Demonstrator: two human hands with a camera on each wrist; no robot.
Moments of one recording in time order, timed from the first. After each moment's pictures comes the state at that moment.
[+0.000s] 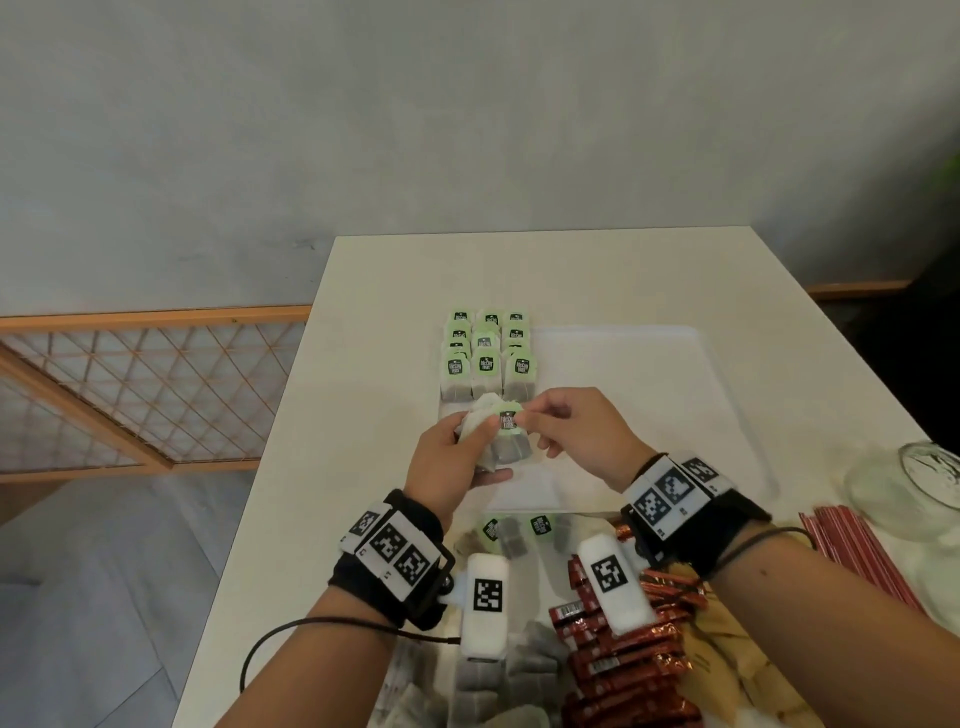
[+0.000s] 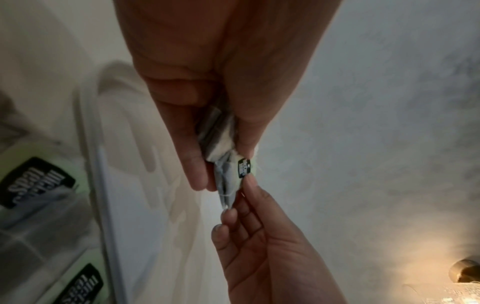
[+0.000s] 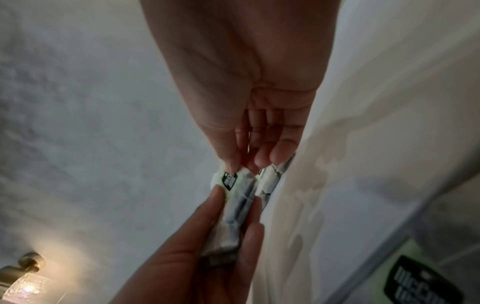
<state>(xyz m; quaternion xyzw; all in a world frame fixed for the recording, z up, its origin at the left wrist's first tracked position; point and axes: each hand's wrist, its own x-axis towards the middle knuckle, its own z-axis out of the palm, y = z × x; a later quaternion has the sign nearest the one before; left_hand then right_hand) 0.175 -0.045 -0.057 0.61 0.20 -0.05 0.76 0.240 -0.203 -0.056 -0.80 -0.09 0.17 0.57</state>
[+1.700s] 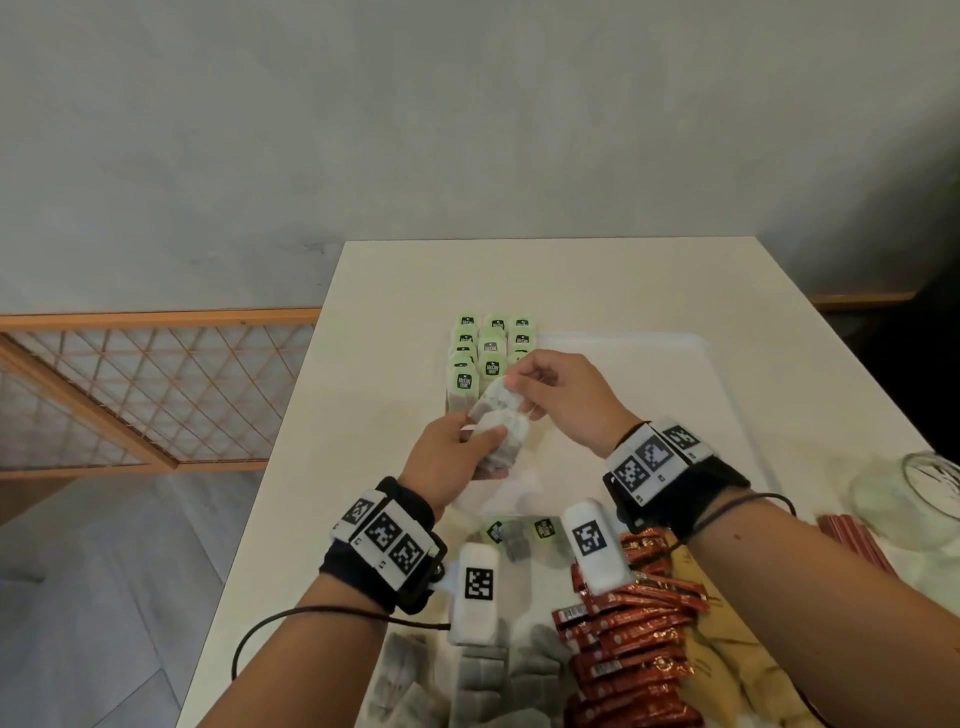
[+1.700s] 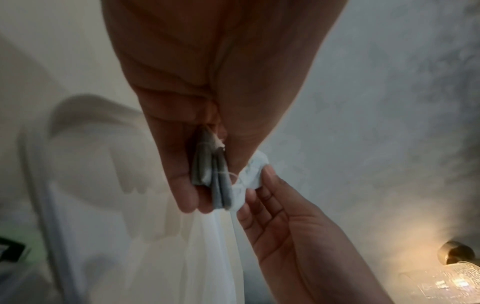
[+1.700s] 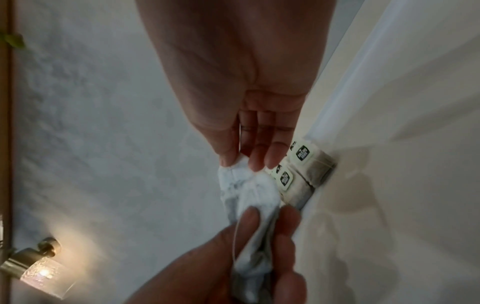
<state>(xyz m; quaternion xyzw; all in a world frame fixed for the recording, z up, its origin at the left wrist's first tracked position) 0.180 -0.031 -0.052 0.69 0.15 -0.08 0.71 0.261 -0.181 -0.028 -0.81 -0.15 0.12 0.55</state>
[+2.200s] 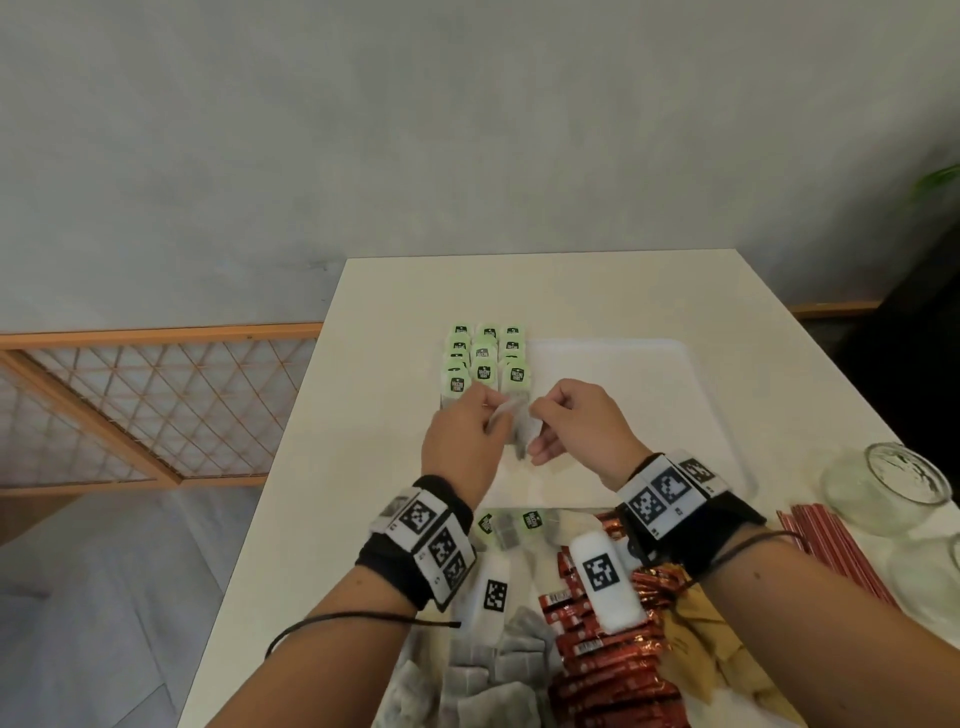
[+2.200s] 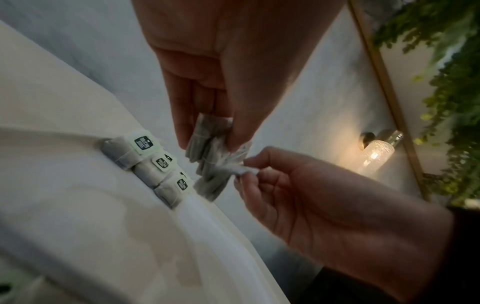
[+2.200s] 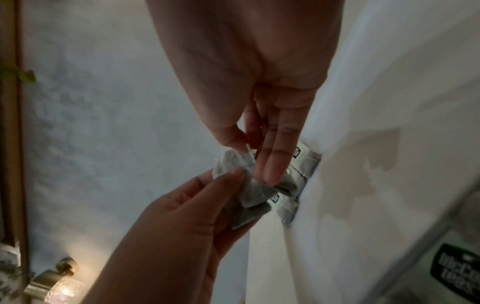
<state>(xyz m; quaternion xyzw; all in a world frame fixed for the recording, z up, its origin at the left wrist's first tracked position) 0.170 -0.063 -0.026 0.90 0.07 0.11 0.43 0.215 -0.209 -0.015 -0.78 -0.02 0.15 0.61</state>
